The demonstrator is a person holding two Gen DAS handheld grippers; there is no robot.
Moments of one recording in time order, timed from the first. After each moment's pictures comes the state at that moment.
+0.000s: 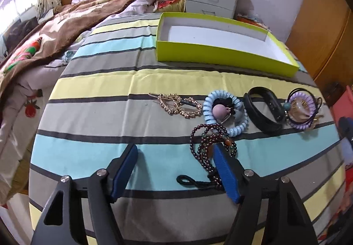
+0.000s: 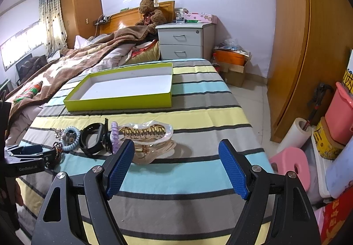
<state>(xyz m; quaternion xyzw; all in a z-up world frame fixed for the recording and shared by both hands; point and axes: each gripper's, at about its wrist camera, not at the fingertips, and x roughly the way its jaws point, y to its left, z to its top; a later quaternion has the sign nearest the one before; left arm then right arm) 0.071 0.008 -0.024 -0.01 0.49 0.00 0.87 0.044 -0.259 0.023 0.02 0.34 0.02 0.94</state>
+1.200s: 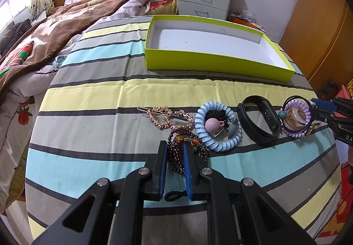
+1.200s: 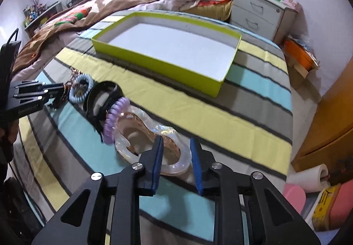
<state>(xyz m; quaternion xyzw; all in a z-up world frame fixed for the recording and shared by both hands) 0.088 0.009 -0.021 -0.02 0.49 -0.03 0.87 0.129 -0.247 0.002 -0.12 0.49 0.23 0.83</state>
